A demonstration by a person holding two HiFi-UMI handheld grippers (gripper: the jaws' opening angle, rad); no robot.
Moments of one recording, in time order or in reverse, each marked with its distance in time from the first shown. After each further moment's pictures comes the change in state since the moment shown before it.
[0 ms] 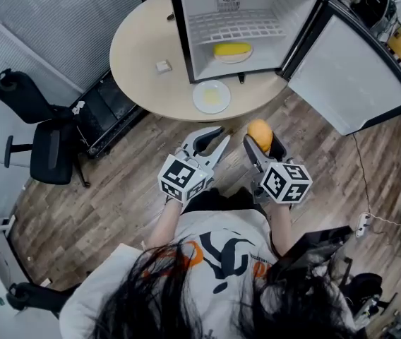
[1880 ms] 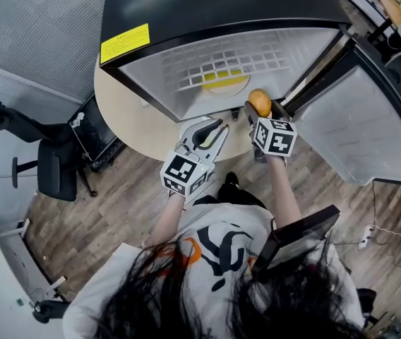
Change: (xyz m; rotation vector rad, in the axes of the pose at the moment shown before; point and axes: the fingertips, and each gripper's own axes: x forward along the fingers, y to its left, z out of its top) left arm 0.179 0.141 -0.001 0.012 0.100 0.078; right arm 0.258 -0.184 0.081 -0.093 0.128 -0.156
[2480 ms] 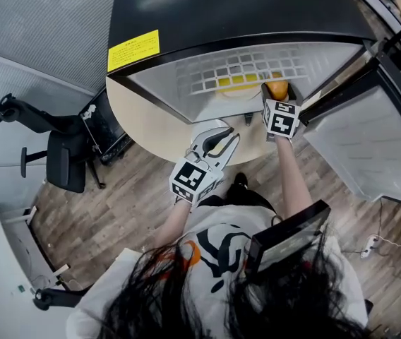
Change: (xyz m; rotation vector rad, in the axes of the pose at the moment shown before) left arm 0.002 0.003 -0.011 -0.003 0.056 0.000; right arm 0.077 -0.039 0.036 -0.168 -0.071 -0.163
